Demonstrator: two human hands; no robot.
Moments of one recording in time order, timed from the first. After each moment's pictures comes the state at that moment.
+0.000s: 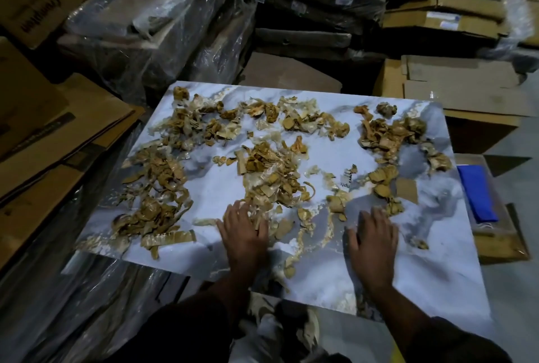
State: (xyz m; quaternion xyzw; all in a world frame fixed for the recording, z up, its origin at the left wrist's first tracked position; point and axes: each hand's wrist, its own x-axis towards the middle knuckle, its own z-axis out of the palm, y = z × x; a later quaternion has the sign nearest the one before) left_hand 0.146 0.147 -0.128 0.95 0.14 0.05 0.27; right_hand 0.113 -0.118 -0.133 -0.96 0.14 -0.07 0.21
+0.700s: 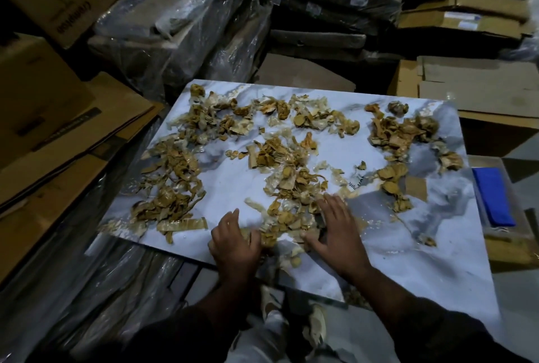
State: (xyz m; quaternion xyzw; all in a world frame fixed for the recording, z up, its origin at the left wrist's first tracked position) left_hand 0.095 0.171 -0.104 0.94 0.20 0.09 0.26; right_hand 0.125 -0.068 -0.121 -0.95 -0.10 0.01 0.28
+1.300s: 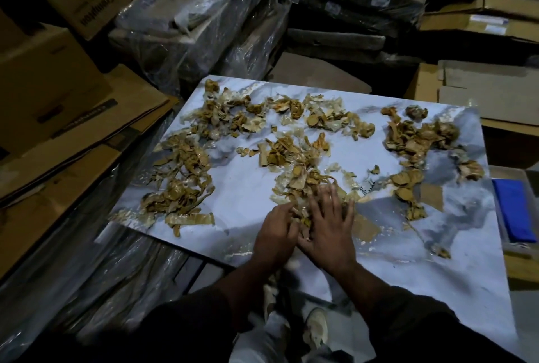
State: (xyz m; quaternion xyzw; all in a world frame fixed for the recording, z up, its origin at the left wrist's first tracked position) left_hand 0.127 0.125 -0.098 0.90 0.04 -0.03 0.43; right_hand 0.136 -0.028 -0.116 -0.98 -0.13 -0.05 0.11
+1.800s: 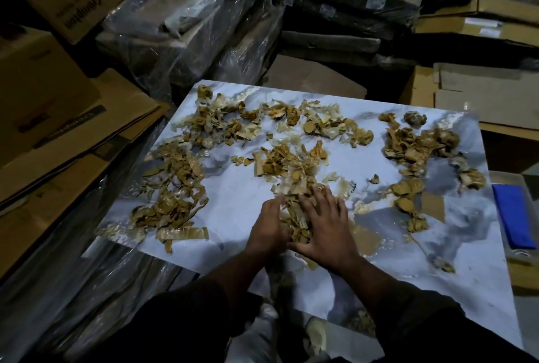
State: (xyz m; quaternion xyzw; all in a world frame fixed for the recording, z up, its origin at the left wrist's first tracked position) left_hand 0.174 0.142 -0.102 0.92 0.03 -0.11 0.38; right_hand 0.177 -0.033 -0.117 -0.98 -0.16 0.03 0.14
